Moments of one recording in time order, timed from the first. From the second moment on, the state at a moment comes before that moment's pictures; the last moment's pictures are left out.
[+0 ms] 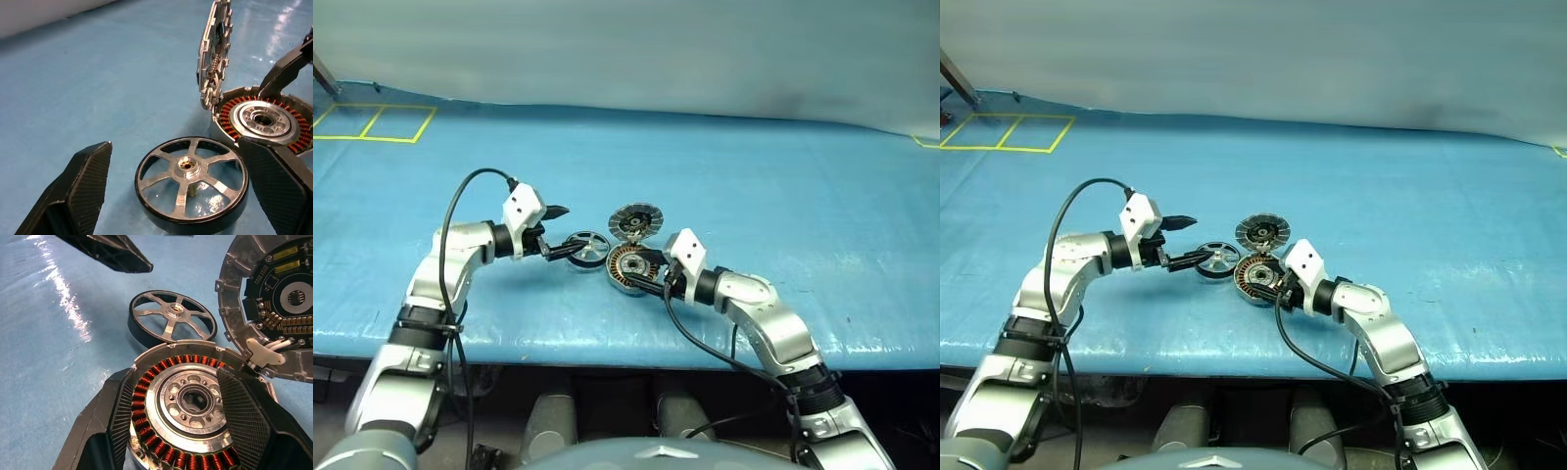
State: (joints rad) left arm -0.52 0.59 -0.13 0.19 -0.23 0.30 -1.02; right arm -0.20 -0.38 0.23 -0.16 0.24 0.39 0.76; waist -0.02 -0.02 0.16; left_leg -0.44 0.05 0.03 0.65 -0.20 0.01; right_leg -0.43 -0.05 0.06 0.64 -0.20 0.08
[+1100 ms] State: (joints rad) left arm -1.18 0.52 -0.43 0.97 0.12 -0.34 -1.59; right arm -0.10 -0.34 0.22 -0.17 0.24 0.26 0.71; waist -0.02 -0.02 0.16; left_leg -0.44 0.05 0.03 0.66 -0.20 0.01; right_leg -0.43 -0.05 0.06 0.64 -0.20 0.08
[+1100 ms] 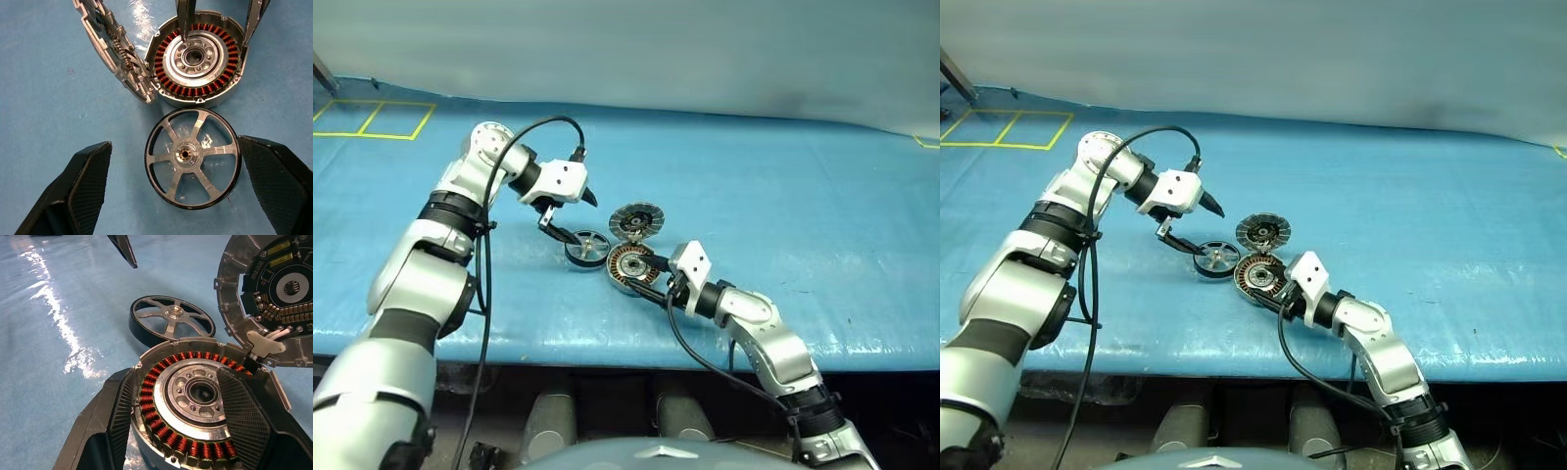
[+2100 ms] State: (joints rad) left arm -1.25 0.43 -0.46 1.20 0.29 -0.60 -1.55; right arm -0.05 -0.32 0.22 -0.21 0.21 0.25 0.63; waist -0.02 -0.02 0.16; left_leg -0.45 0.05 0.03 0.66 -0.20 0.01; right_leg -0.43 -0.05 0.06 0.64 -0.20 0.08
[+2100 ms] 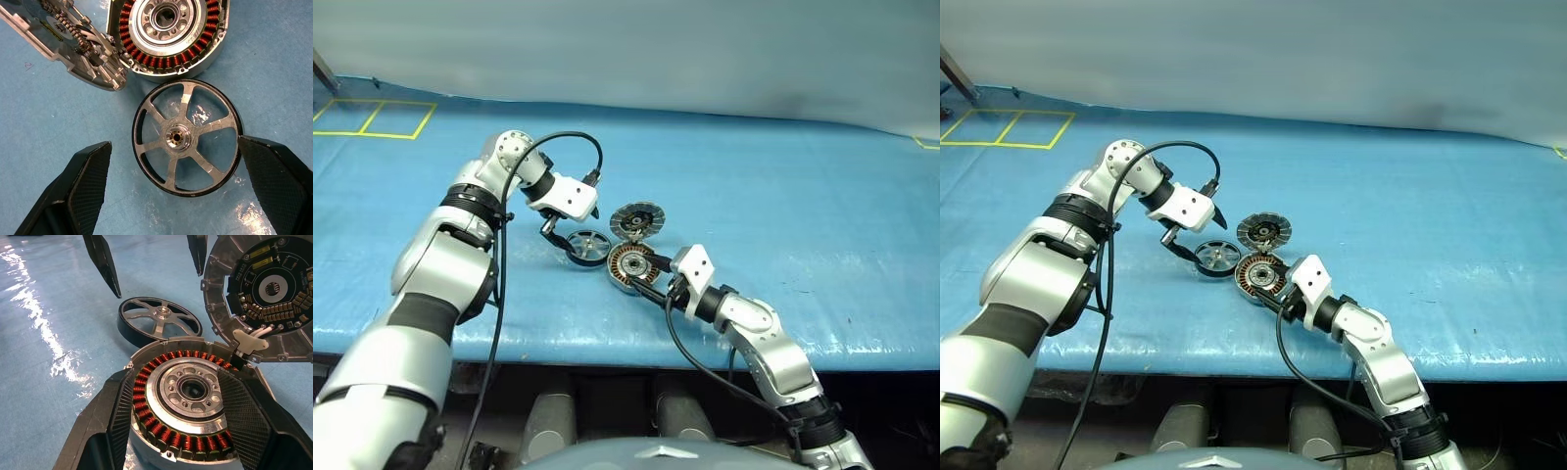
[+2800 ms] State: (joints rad) left arm -1.22 0.40 -0.46 1.21 0.31 -0.60 -1.55; right arm -0.03 -0.32 0.22 -0.22 0.21 0.24 0.61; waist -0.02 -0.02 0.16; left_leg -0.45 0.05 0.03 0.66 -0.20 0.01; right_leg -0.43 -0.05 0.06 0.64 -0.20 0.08
